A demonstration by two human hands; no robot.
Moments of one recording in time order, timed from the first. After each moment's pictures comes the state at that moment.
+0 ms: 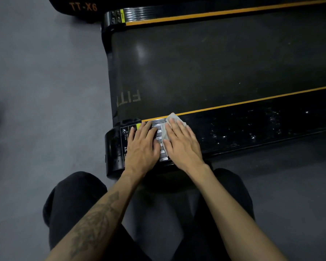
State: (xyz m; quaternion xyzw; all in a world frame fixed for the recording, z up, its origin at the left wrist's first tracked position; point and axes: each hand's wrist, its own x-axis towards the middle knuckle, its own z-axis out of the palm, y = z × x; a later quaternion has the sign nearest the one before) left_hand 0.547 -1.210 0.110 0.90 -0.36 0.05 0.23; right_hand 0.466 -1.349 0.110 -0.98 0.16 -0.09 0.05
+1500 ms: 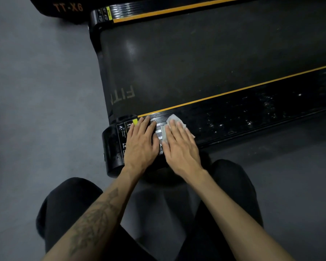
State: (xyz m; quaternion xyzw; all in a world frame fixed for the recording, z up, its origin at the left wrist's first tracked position) left_hand 0.544 -1.208 0.113 0.90 -0.38 0.05 0.22; right_hand 0.438 -1.317 0.106 -0.96 0.22 -0.13 0.07
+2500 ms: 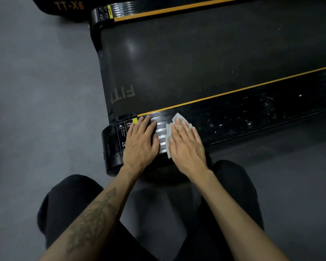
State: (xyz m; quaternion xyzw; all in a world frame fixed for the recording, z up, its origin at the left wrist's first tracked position) left_hand 0.544 -1.207 0.114 0.89 -0.39 0.05 0.23; right_hand 0.428 -1.328 0.110 -0.96 0.24 -0.14 0.07
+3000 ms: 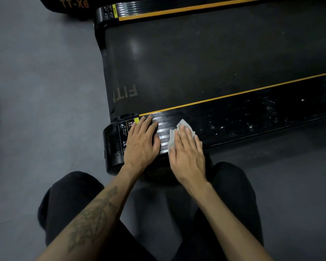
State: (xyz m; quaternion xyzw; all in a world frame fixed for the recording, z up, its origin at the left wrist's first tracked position) left_hand 0.544 -1.206 0.114 0.89 -0.39 0.05 0.22; right_hand 0.415 -1.309 0.106 -0.95 0.26 -0.15 0.06
